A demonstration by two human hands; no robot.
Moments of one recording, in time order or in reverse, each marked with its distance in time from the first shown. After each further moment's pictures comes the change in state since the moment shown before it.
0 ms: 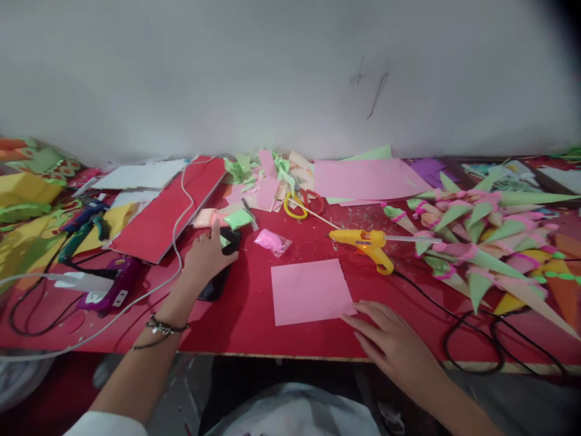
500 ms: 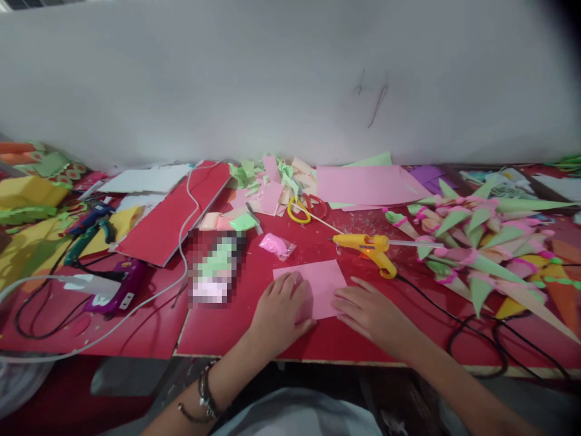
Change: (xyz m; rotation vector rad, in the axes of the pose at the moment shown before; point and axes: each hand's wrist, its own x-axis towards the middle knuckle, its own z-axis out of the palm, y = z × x) left_hand -0.092 0.088 0.009 -0.335 -0.021 0.604; right_hand 0.053 0.006 0.002 -0.013 0.051 -0.299
